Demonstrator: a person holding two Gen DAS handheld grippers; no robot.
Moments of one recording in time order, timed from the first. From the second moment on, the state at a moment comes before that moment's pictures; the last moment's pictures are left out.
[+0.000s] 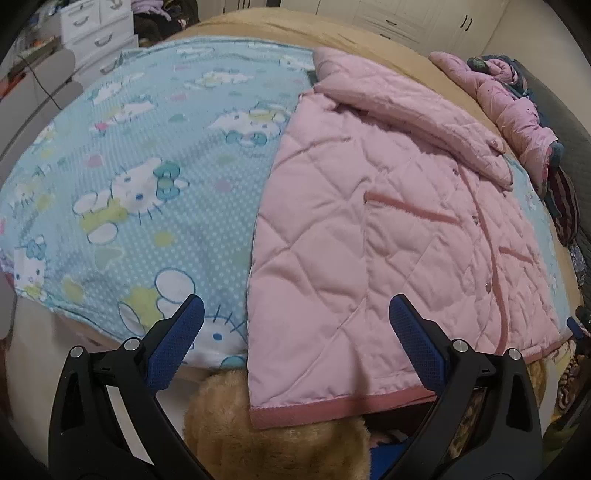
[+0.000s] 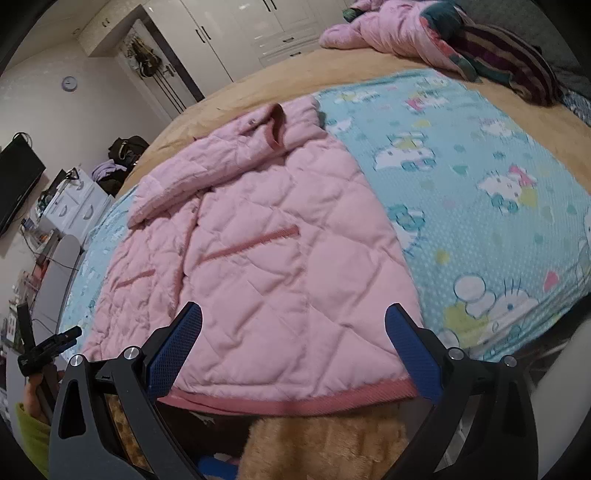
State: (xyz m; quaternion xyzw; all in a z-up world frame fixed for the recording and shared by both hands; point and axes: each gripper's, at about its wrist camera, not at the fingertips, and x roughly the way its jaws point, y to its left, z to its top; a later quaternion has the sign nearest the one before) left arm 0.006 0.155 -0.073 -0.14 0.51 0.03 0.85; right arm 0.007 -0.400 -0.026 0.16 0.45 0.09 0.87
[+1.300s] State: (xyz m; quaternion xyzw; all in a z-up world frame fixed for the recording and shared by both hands) left arm 0.009 0.147 -0.122 -0.19 0.55 -0.03 0.81; right arm -0.005 -0.437 -0.088 0.24 0.50 0.11 0.82
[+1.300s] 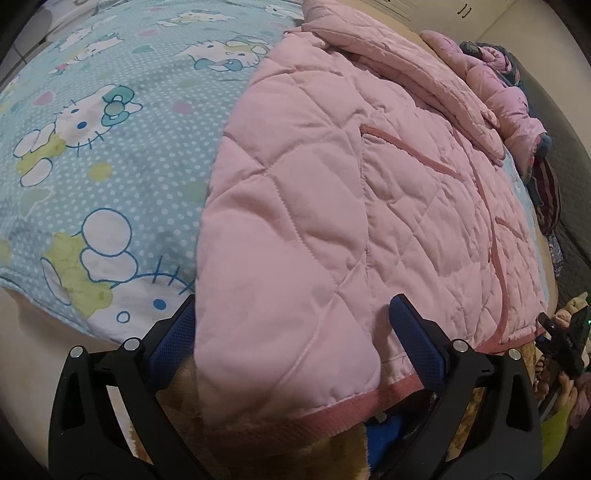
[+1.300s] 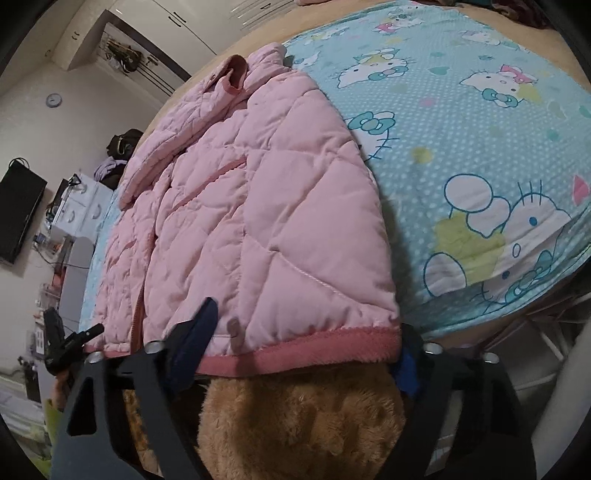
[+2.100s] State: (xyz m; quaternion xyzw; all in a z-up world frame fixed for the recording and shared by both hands) left arm -0.010 0.132 -0.055 -0.19 0.41 -0.09 0.89; right arm 0.002 -0.413 -0.011 0.24 0.33 0.15 0.90
